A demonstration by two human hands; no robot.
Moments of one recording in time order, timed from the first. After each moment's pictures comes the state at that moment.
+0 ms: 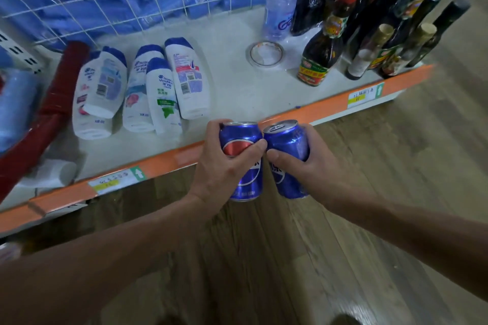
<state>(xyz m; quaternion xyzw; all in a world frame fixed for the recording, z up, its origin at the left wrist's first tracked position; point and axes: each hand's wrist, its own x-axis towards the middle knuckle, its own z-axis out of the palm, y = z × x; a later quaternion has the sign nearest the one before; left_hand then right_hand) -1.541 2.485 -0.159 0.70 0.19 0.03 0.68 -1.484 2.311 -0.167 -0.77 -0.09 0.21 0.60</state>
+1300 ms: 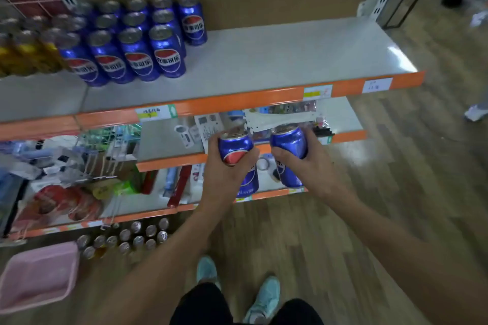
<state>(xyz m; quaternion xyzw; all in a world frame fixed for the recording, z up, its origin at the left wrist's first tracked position) -1.596 2.427 0.587 0.65 0.27 0.20 0.68 -1.494 2.272 0.598 -0.79 -0.17 0.19 0.56</state>
